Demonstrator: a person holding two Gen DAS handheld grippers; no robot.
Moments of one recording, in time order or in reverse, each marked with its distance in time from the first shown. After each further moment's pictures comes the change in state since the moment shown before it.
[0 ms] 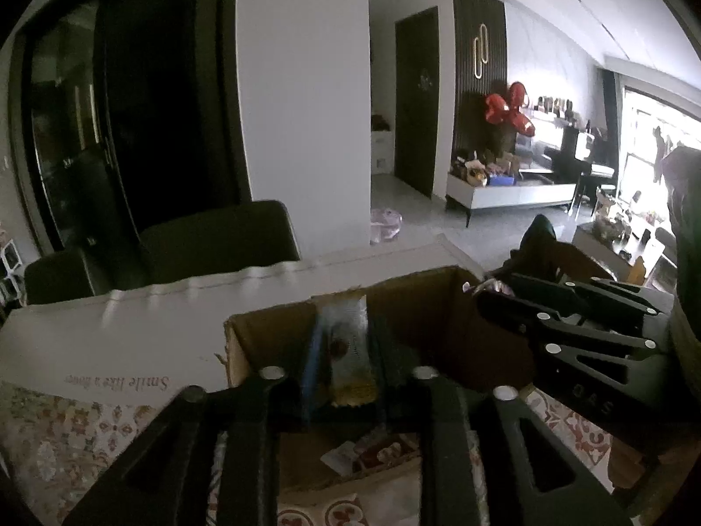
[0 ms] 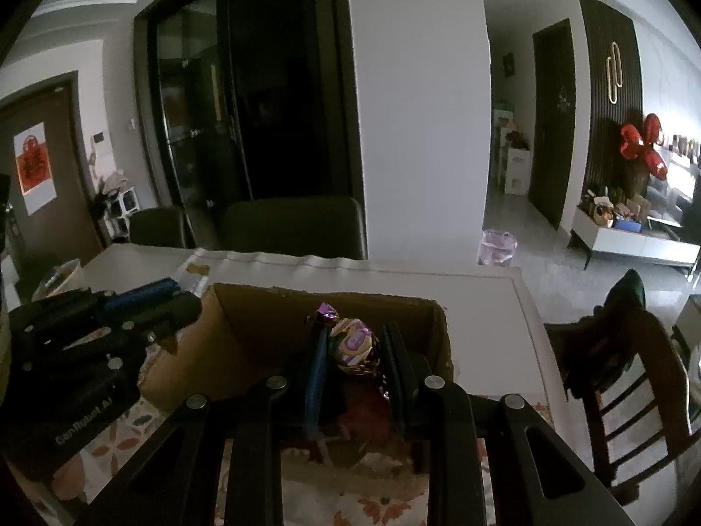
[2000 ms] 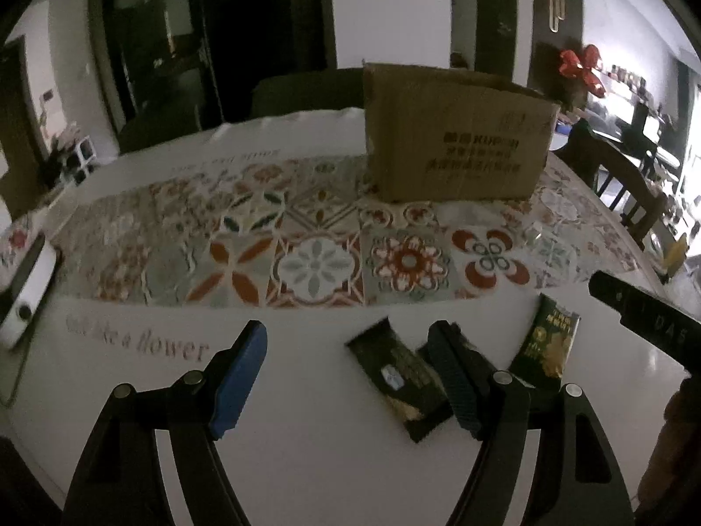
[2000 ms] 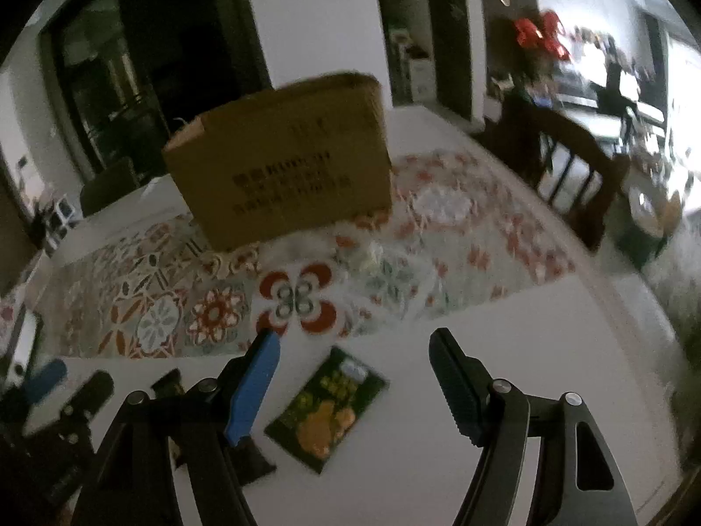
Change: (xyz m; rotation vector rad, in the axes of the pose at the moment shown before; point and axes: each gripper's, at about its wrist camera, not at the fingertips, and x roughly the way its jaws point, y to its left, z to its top) left arm -0.155 0.010 -0.246 -0.162 0.233 0.220; right arm -0.122 0.068 -0.215 0.339 0.208 -0.243
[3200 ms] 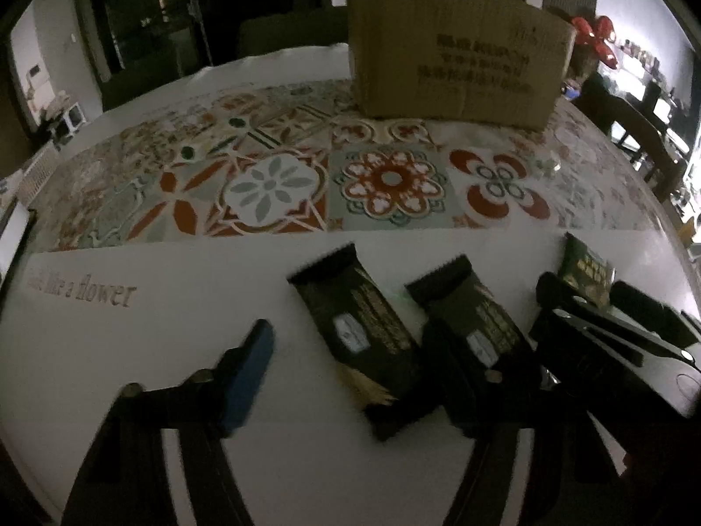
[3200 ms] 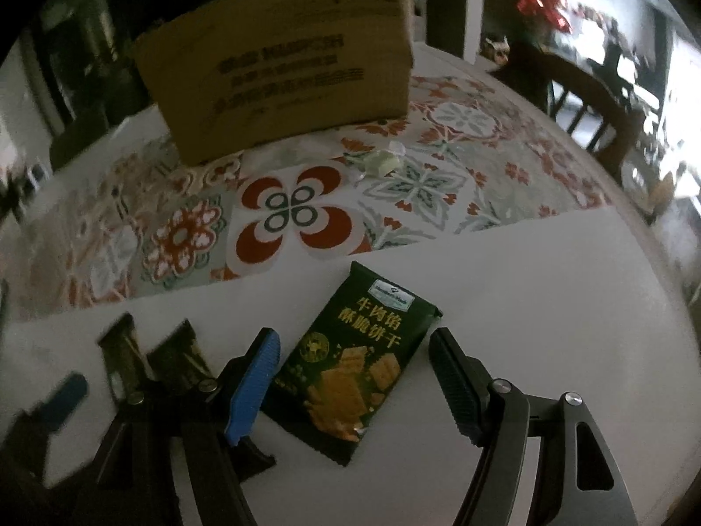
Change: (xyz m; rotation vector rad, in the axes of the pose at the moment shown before) left arm 0.064 -0.029 -0.030 -0.002 0.160 -0.020; right arm 0.060 0.038 -0.038 -0.102 0.132 -0.108
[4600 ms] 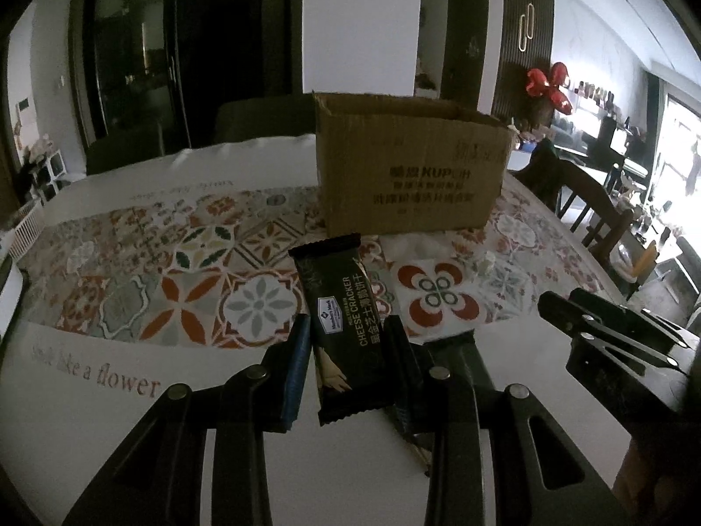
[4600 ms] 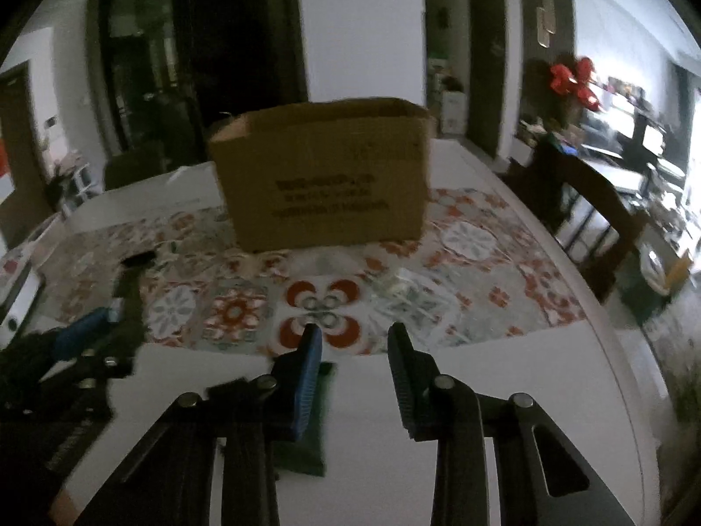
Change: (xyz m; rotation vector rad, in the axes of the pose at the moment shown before) left arm -0.072 0.002 0.040 0.038 -0.234 -0.101; right arm -0.071 -0.028 0.032 -0.068 -0.230 0.120
